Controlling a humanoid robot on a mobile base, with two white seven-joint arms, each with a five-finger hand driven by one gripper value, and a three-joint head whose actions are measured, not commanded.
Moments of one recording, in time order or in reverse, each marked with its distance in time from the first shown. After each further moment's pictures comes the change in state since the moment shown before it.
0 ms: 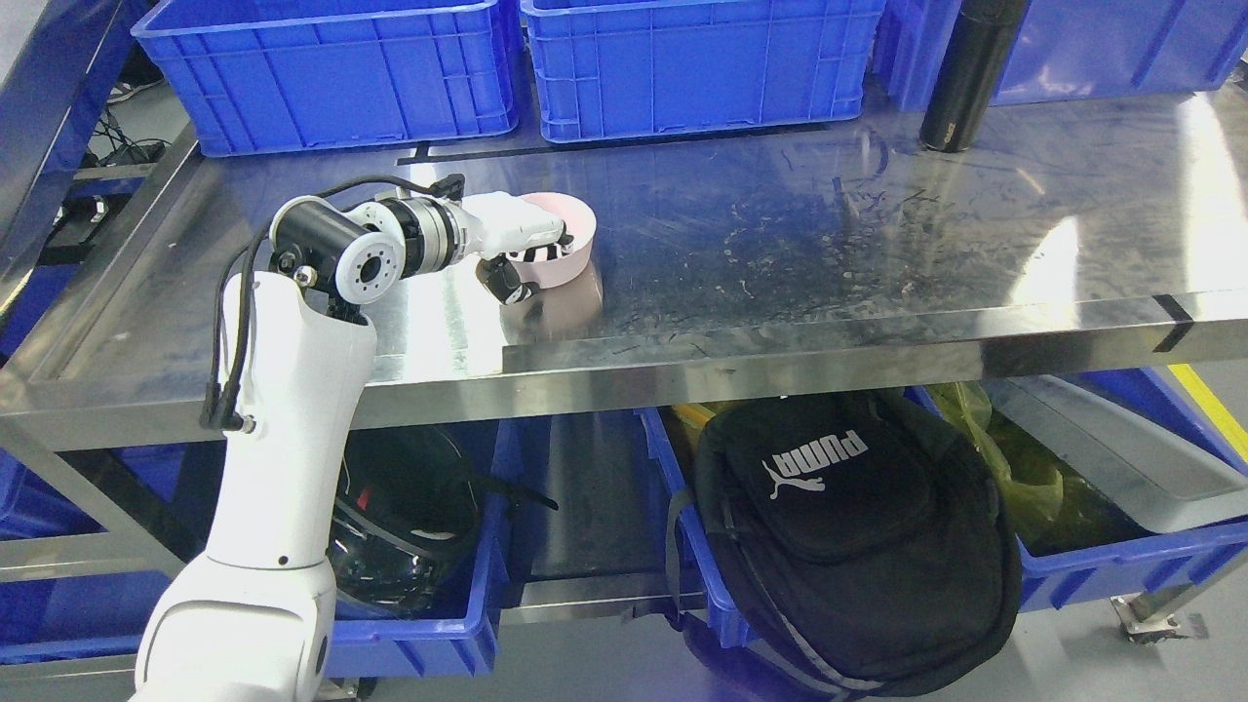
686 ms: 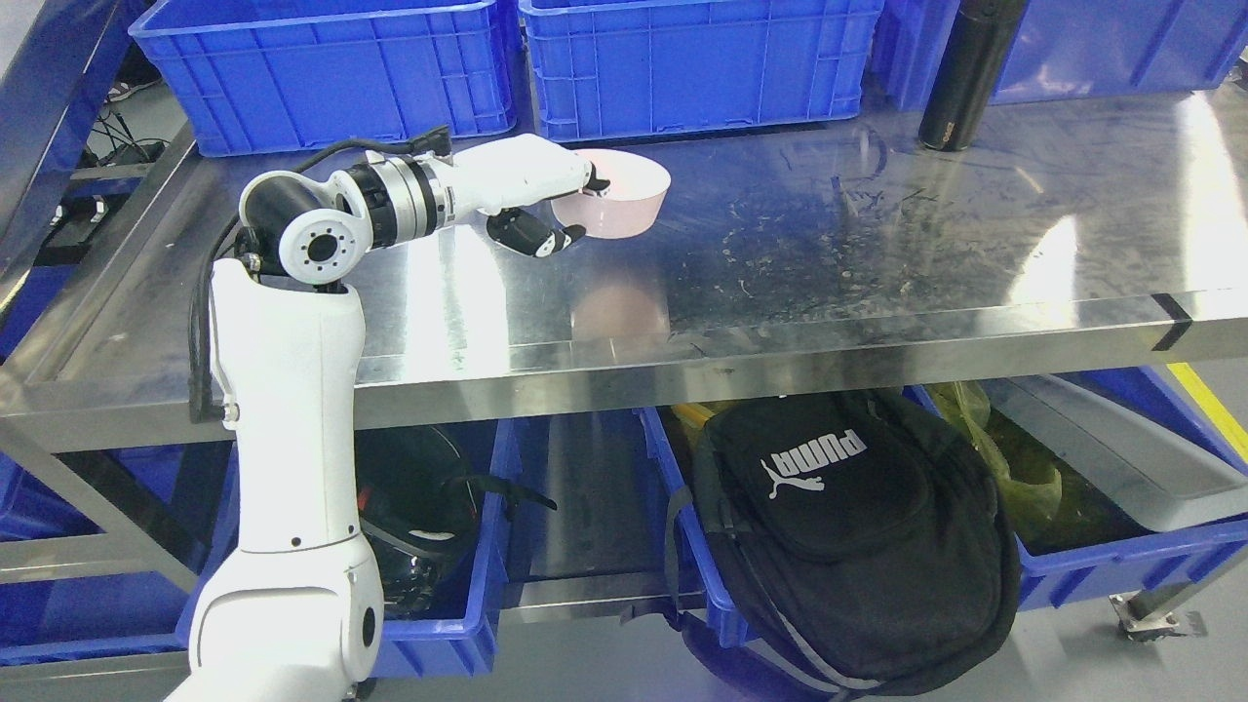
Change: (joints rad) left arm -0.043 -0.111 0.226 -0.008 0.250 -0.205 -0.002; right arm 0.000 0.000 0.000 0.000 0.000 0.000 0.000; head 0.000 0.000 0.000
